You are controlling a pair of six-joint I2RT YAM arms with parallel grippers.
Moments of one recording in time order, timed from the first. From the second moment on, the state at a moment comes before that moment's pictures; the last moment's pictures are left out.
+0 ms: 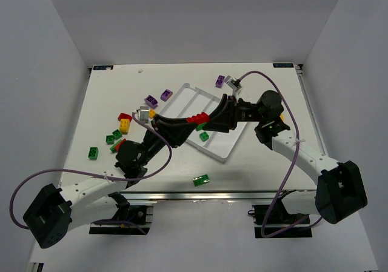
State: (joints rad) left arm -0.78 1.01 0.41 1.07 0.12 -0.77; right arm 0.50 1.29 0.85 0.66 -1.14 0.81
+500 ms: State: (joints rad) left arm -0.70 0.99 0.43 0.99 0.10 -0.75; right arm 0.48 1.26 0.81 0.49 -1.15 0.62
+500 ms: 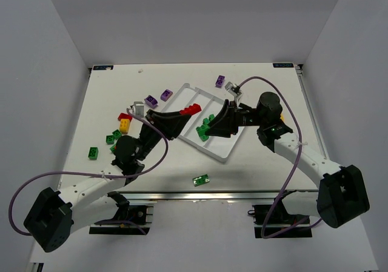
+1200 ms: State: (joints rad) left arm -0.65 0.95 0.58 0.32 -0.13 -0.67; right arm 0.48 1.61 1.06 -0.14 -0.52 -0.23
